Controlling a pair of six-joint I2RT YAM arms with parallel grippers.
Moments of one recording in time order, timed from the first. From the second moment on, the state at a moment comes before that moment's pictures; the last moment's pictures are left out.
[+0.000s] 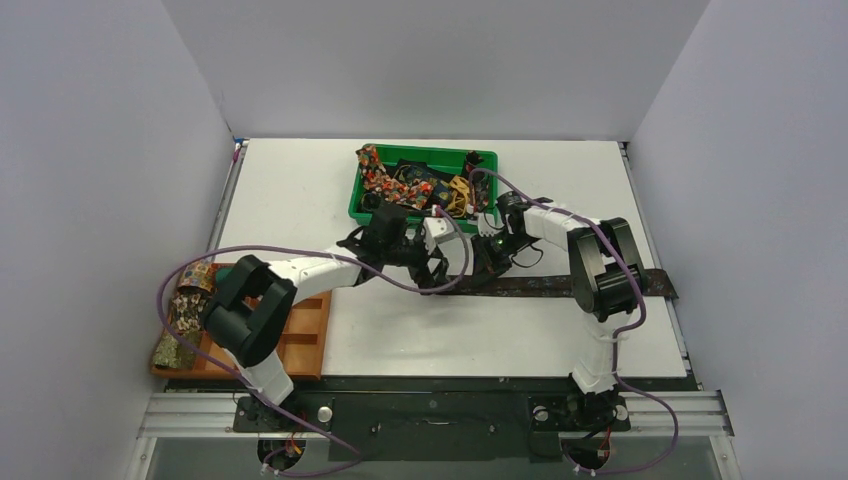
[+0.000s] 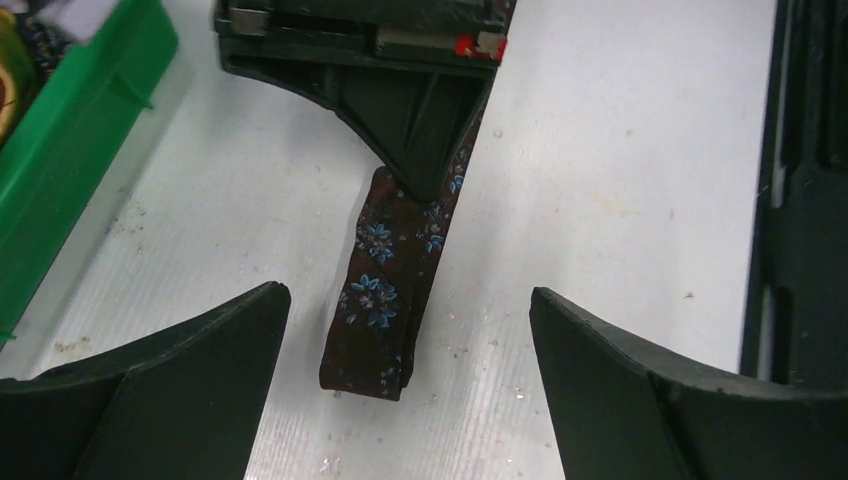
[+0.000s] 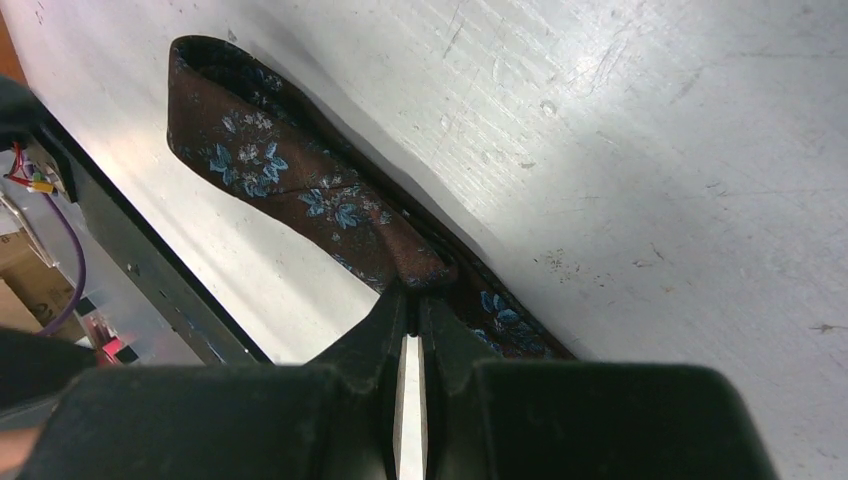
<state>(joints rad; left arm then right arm) -0.64 1.69 0.98 0.13 0.65 0.15 0.31 1.97 1.28 -0.75 -0.66 -0.10</state>
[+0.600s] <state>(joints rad) -0.85 1.97 1.20 -0.07 0.40 0.52 0.31 1.95 1.26 -0.73 -0.68 -0.13</state>
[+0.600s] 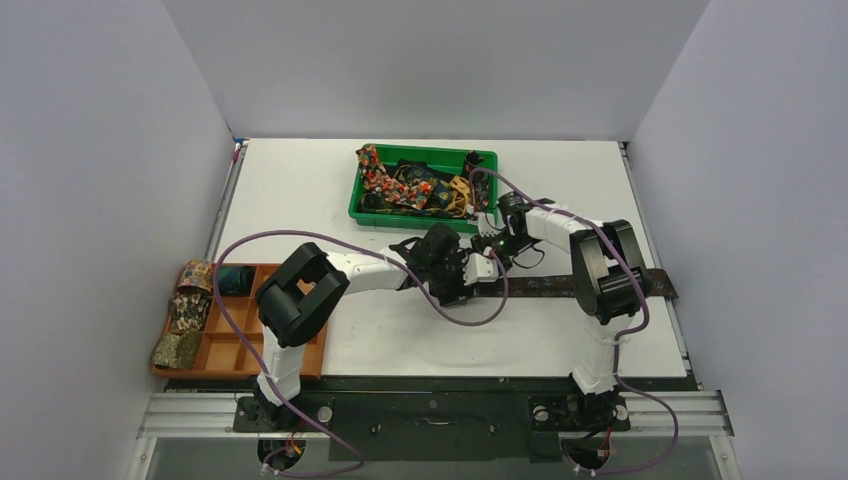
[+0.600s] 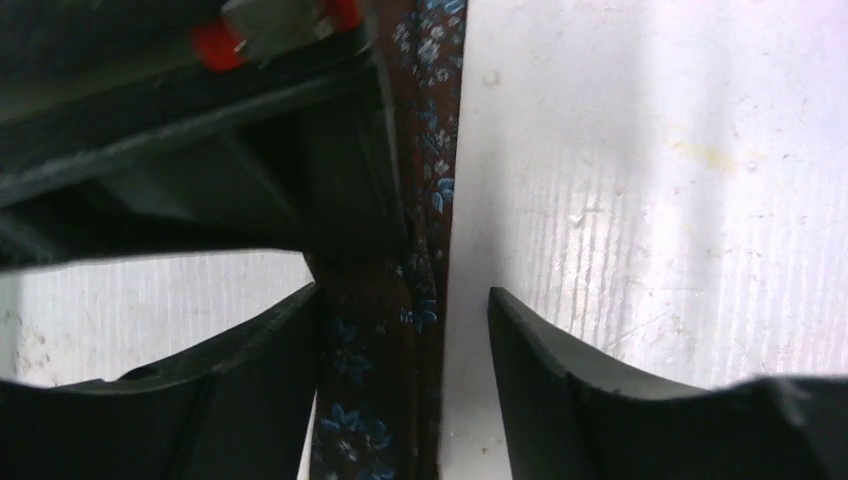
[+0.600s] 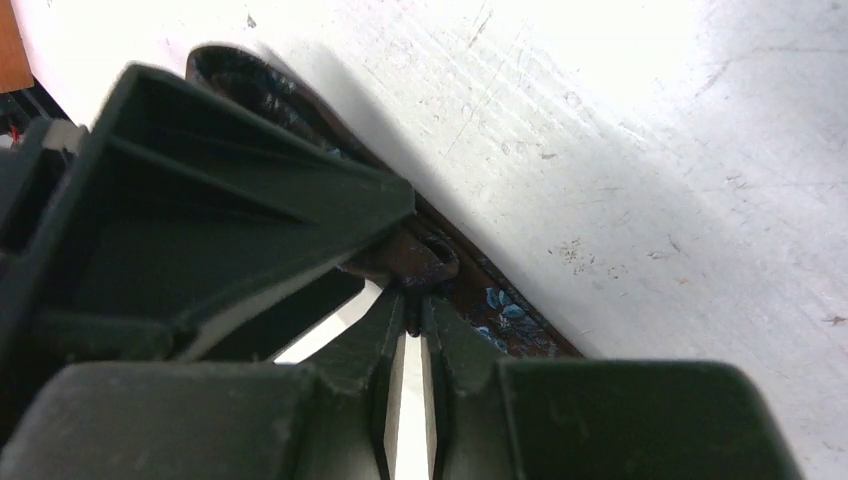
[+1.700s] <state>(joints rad) -0.76 1.92 1.13 -0.11 0.43 0.57 0.31 1.93 1.24 -0.75 -0.60 -0.12</state>
